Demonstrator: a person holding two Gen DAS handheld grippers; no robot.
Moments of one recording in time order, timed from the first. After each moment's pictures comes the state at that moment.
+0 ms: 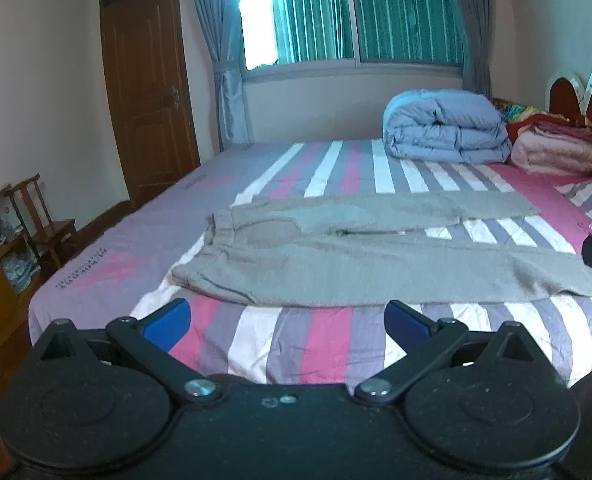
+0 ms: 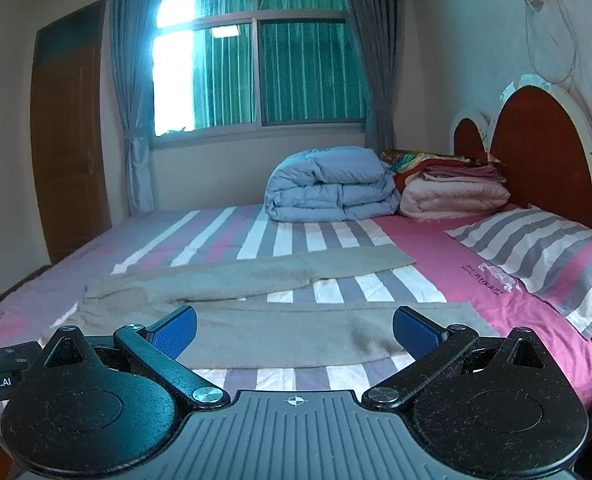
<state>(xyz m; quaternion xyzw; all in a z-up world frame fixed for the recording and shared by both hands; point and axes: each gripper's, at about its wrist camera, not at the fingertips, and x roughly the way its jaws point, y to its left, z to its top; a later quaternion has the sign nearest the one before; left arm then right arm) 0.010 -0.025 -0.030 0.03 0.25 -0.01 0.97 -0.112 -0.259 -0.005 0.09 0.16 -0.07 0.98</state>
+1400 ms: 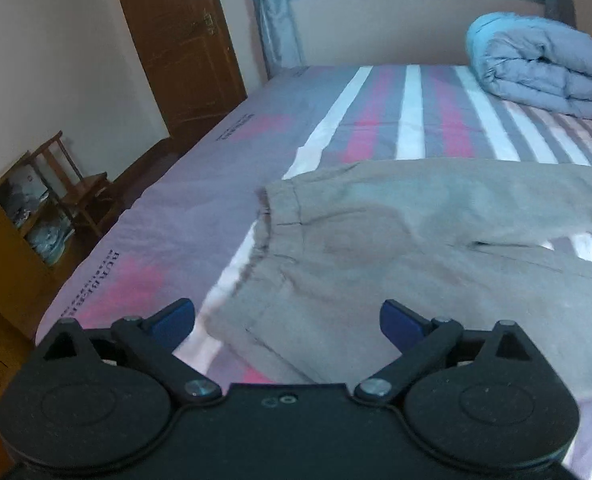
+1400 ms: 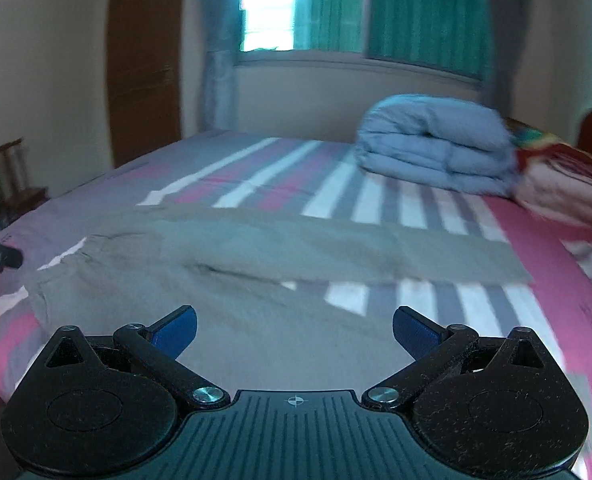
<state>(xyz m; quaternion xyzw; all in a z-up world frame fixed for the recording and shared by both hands) 0.291 0.034 -0.053 0.07 0.38 0.08 0.92 0.162 -0.272 -0.060 0.01 0.26 0.11 0.96</state>
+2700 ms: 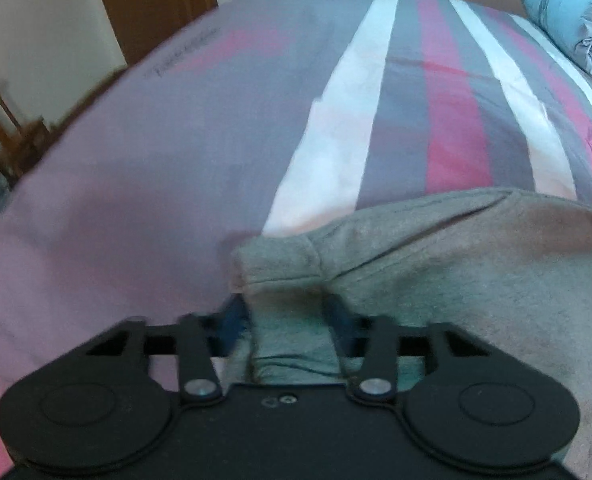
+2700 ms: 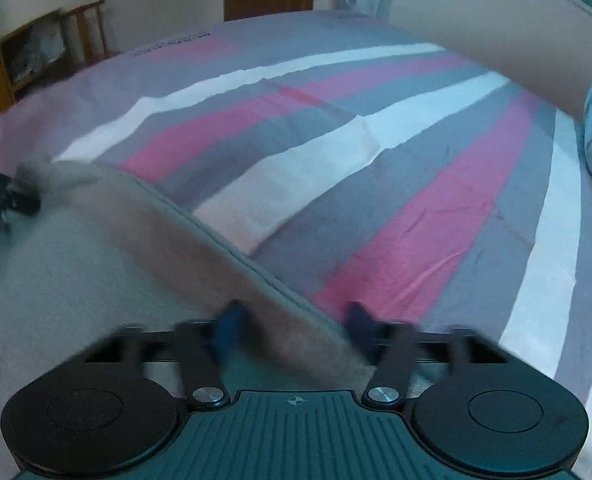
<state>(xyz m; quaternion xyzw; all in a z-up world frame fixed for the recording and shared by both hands) 0.580 0.120 -0.173 0.05 0.48 0.07 0.88 0.620 -0.143 -0.189 -0.12 0.40 0.31 0.85</state>
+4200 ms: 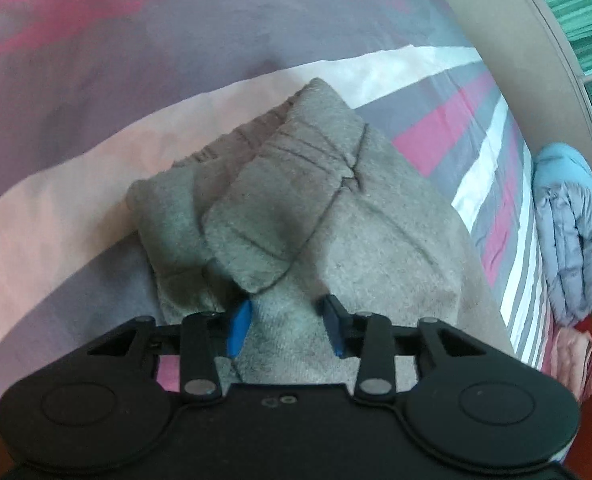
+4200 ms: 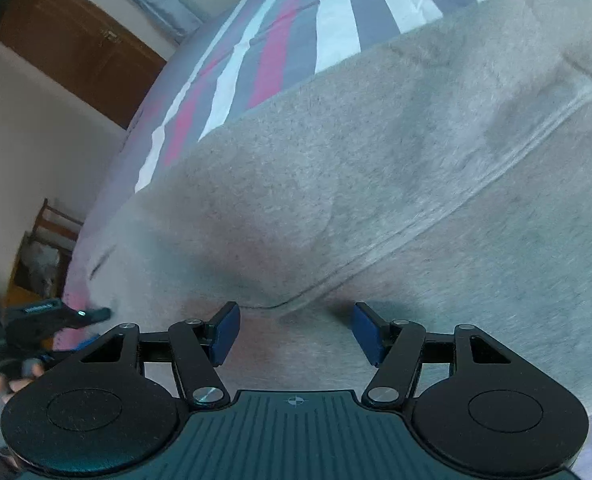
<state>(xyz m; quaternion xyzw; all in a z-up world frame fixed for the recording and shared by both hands) 0.342 0.180 -0.164 -0.39 0.51 0.06 0.77 0.308 -0.265 -0.187 0.33 0.49 0.17 0.79</state>
